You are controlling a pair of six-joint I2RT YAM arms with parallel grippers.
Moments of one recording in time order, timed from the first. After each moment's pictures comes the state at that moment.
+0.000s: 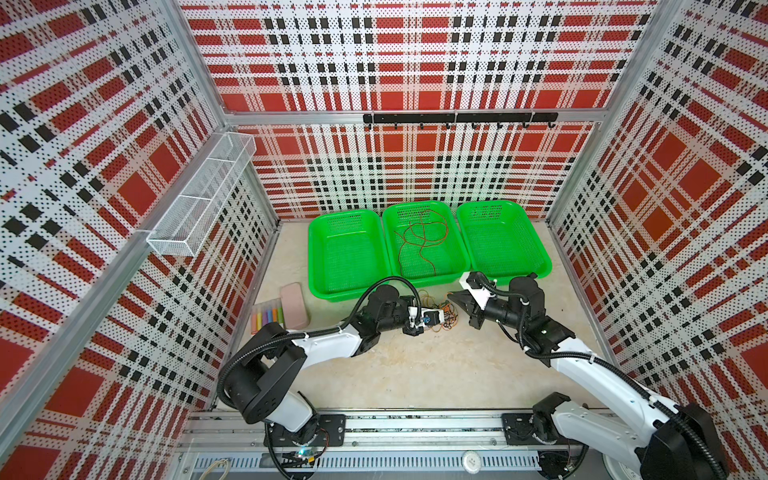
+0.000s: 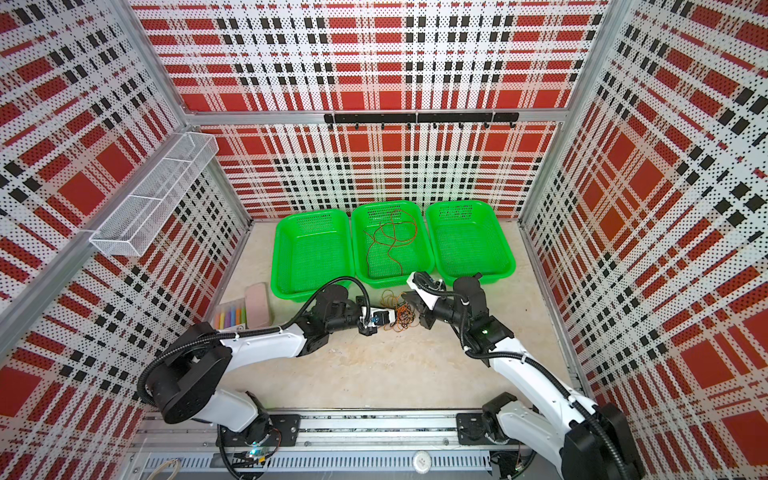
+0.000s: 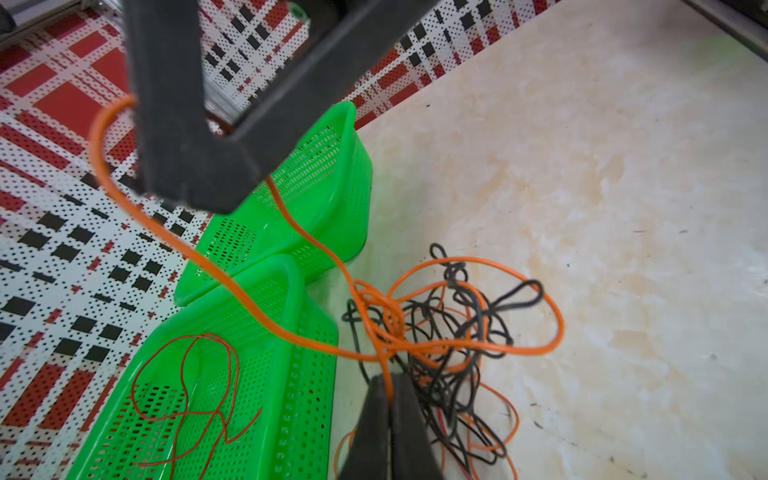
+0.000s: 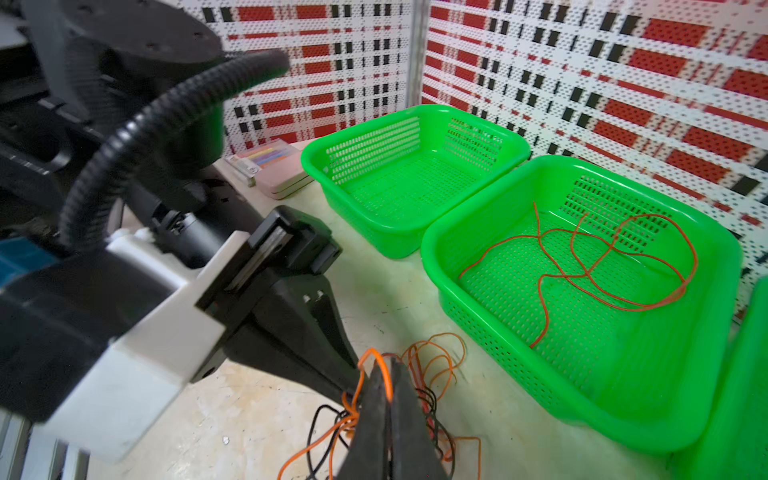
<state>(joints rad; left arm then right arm) -0.75 1.52 0.67 0.52 0.40 0.79 0.46 1.01 0.61 0.13 -0.49 -0.21</state>
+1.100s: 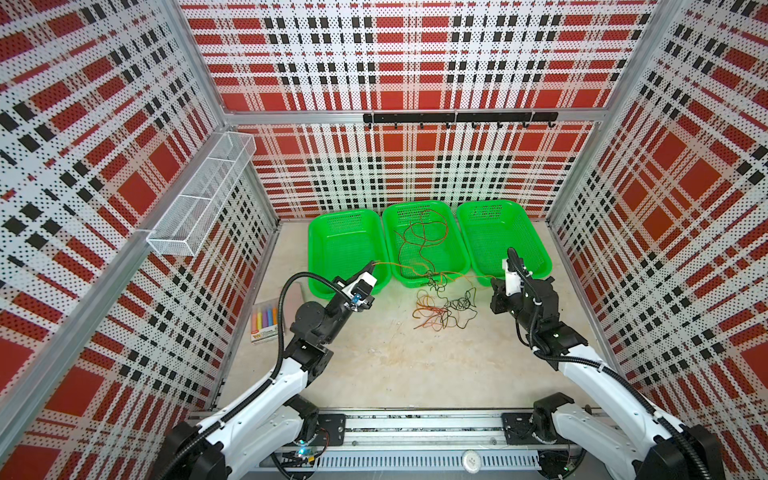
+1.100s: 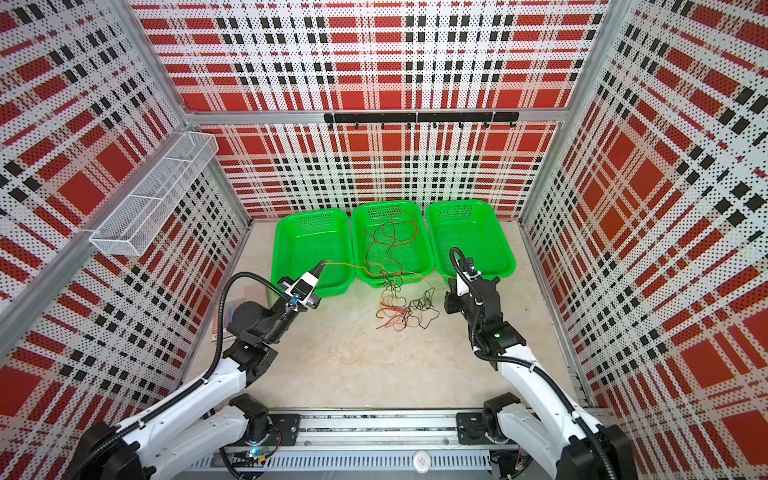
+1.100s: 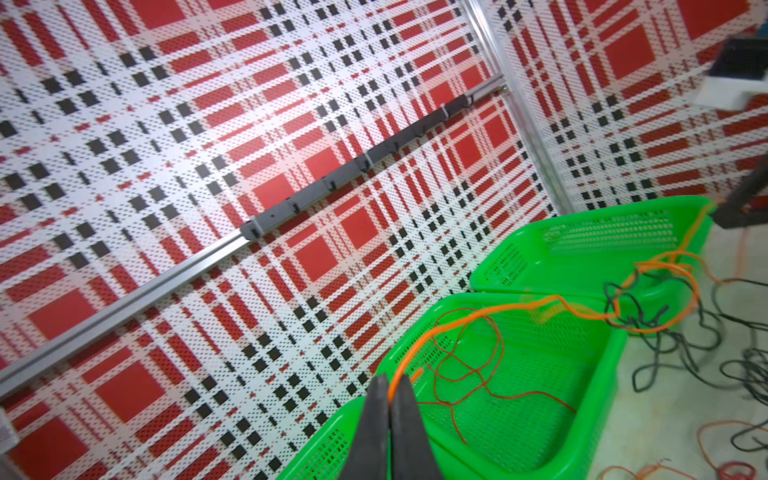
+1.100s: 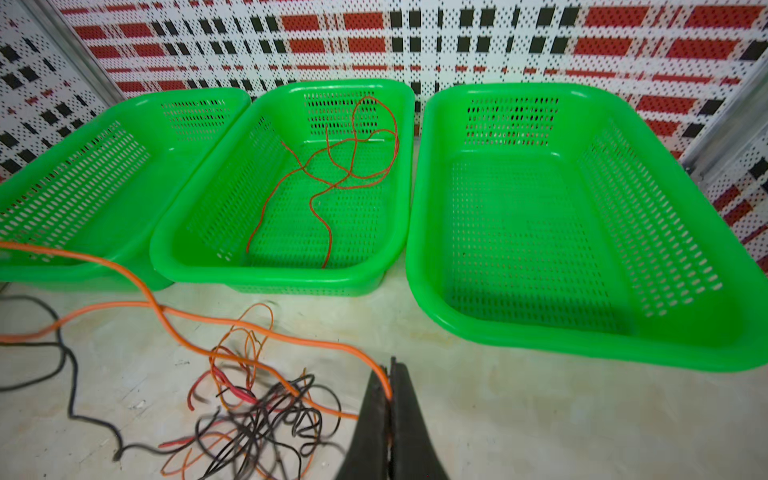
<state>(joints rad) -0.49 0.89 0.44 0.73 0.06 0.53 0.31 0.94 0.53 0.02 0.04 0.09</state>
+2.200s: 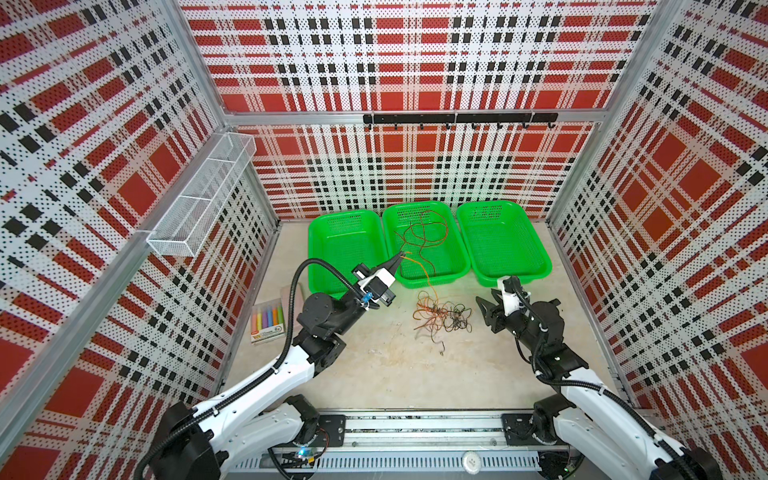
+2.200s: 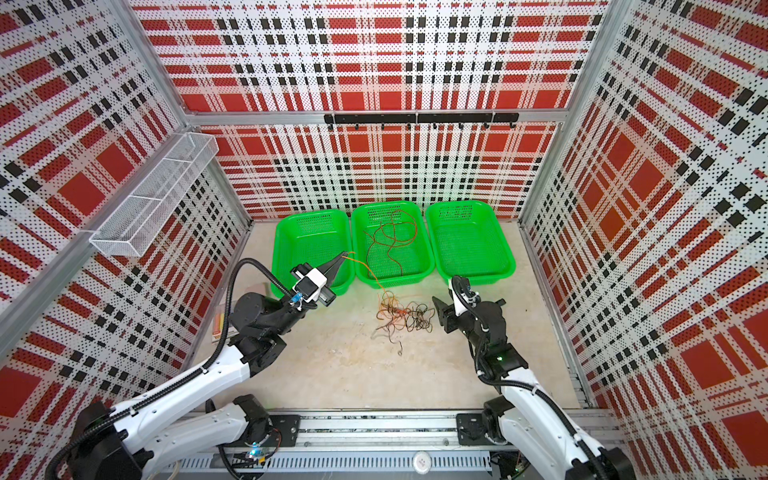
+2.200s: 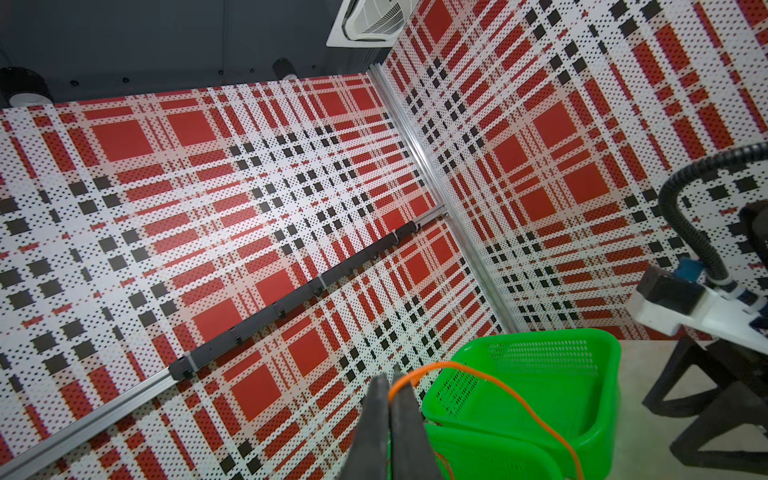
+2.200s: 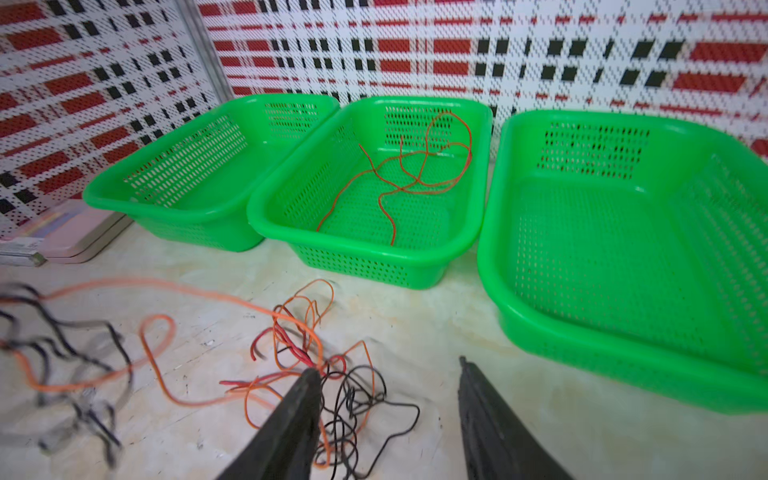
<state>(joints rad) -0.73 1.01 0.67 0.76 0.11 0.51 0.31 0.80 0.33 0.24 -0.19 0.01</state>
